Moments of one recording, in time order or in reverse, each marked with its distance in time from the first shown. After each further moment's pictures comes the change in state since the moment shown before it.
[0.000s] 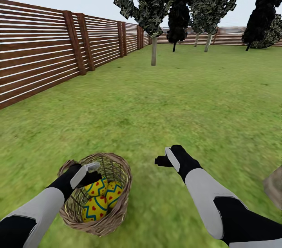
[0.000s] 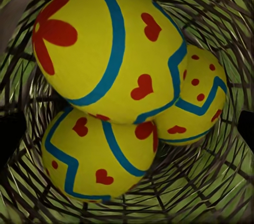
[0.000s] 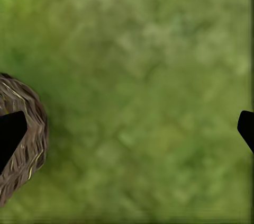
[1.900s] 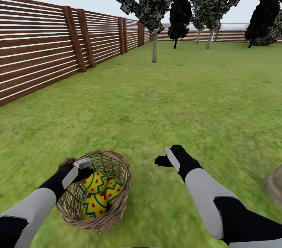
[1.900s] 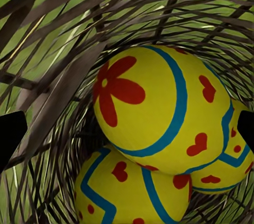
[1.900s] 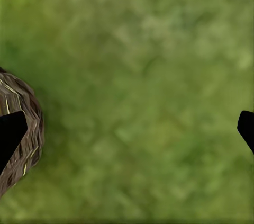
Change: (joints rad) left arm 0.001 0.063 0.005 0.001 0.002 -0.144 -0.016; right arm 0.000 0.000 0.000 0.000 0.000 0.000 0.000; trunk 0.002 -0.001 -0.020
